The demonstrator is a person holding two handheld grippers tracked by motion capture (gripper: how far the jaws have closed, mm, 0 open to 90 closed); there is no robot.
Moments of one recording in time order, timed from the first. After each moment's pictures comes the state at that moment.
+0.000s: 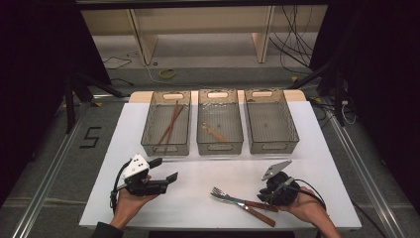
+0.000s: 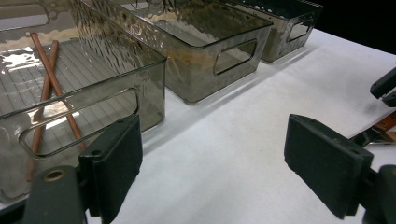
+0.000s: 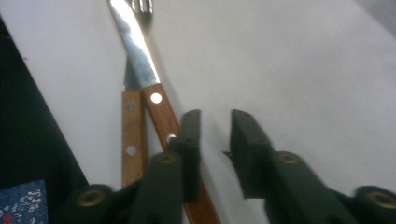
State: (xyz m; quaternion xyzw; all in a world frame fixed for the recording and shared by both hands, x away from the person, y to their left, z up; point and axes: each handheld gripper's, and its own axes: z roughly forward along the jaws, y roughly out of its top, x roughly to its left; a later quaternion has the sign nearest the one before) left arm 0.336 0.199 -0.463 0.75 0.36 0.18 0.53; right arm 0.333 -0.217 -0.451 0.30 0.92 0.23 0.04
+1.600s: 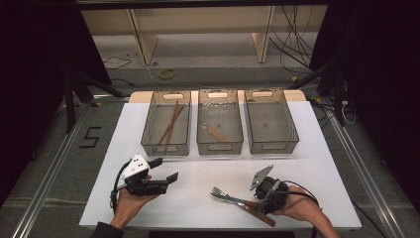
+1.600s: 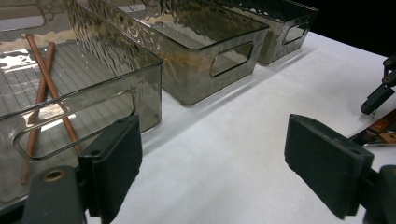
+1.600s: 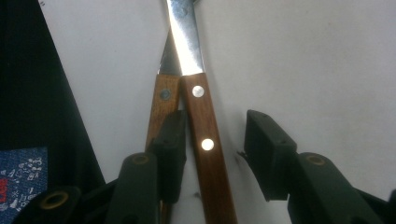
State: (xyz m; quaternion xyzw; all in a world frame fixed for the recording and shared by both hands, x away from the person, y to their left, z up) left arm 0.336 0.199 -0.463 0.75 0.36 0.17 0.53; right arm 0.331 -0.190 -0.459 0.20 0.96 0.17 0.03
